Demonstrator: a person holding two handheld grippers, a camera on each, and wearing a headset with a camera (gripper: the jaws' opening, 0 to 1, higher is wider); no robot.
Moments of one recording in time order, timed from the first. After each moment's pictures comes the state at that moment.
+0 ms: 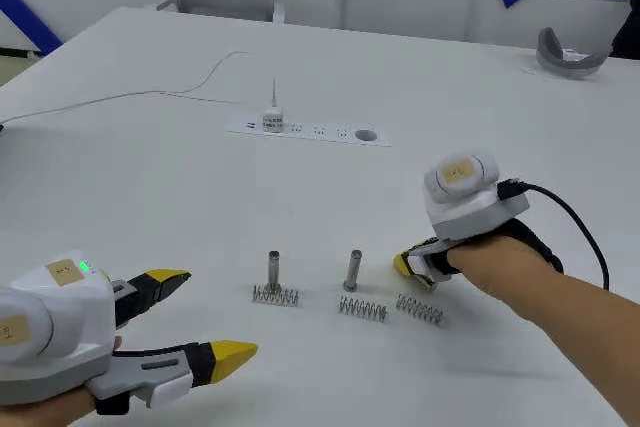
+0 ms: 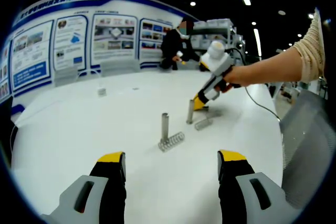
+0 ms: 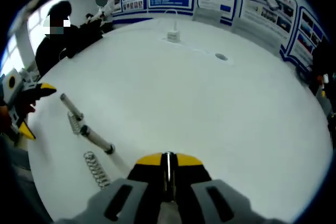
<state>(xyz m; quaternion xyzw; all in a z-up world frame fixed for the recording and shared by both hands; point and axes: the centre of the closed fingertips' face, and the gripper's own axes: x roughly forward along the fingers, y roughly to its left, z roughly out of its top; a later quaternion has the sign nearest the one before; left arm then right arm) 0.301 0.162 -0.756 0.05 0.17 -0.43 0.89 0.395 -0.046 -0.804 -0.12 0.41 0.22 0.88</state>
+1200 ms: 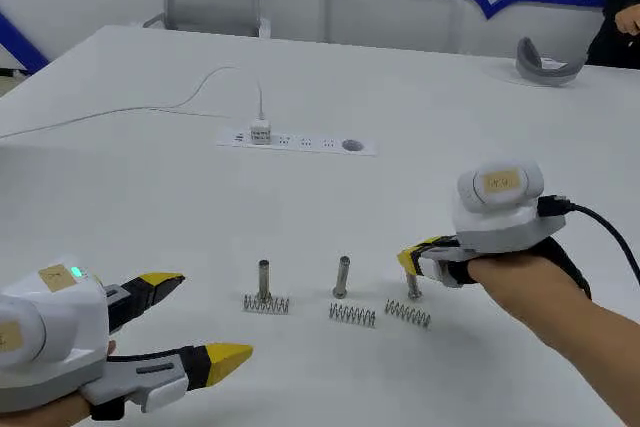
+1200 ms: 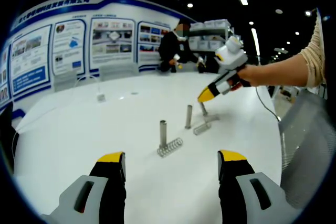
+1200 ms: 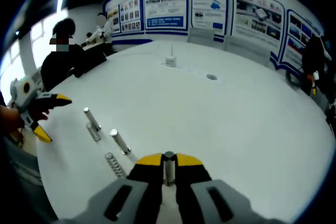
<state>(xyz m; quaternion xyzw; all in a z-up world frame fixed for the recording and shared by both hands) 0.301 0.159 -0.744 0.05 0.16 -0.43 0.89 0.371 -0.051 -0.756 -0.09 0.33 0.22 0.91</state>
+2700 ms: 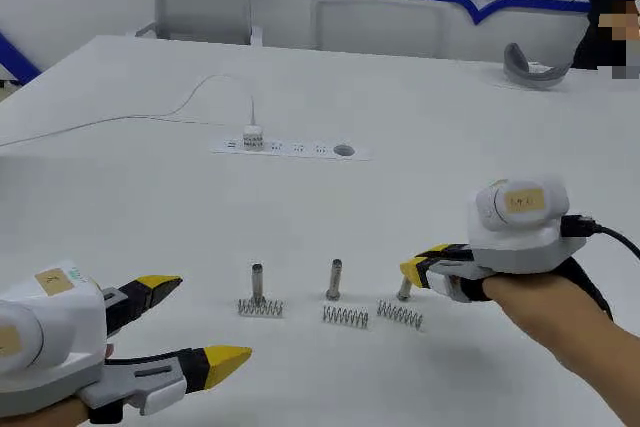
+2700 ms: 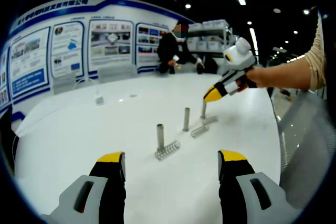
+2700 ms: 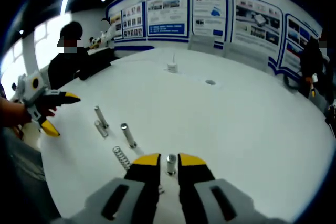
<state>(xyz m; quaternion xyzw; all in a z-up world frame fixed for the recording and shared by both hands) 0.300 0.154 -0.739 0.06 0.16 -0.44 0.88 0.347 -0.060 -0.742 -0.08 0.30 0.23 0.92</state>
